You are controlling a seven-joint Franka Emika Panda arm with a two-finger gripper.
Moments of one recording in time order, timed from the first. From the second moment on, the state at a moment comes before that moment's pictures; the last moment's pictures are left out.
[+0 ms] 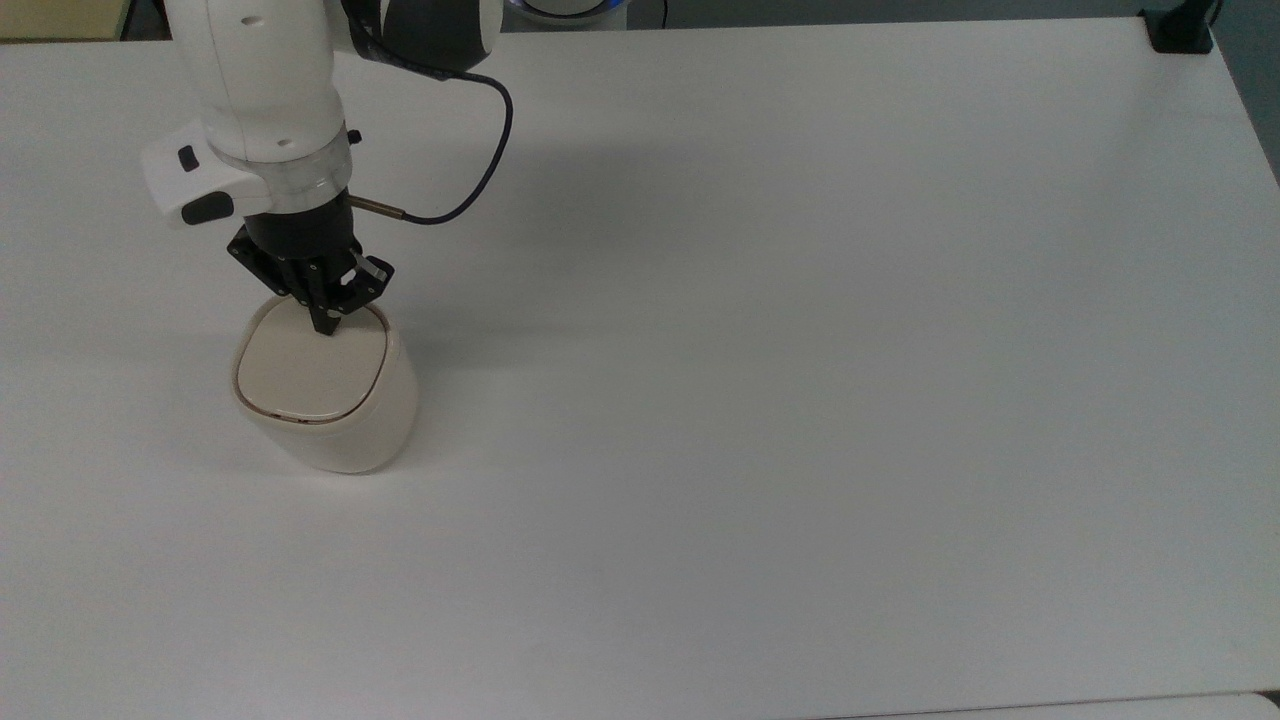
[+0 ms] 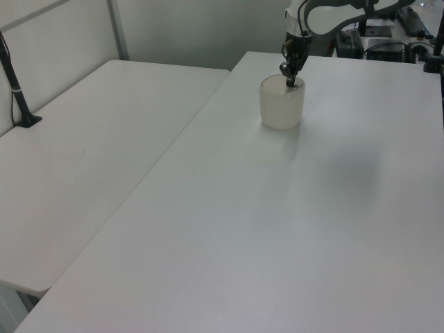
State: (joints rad) arm -0.17 0.39 -0.01 -1.55 -0.10 2.14 0.11
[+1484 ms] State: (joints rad) arm 0.01 0.08 0.02 -1.56 -0.10 1.66 0.06
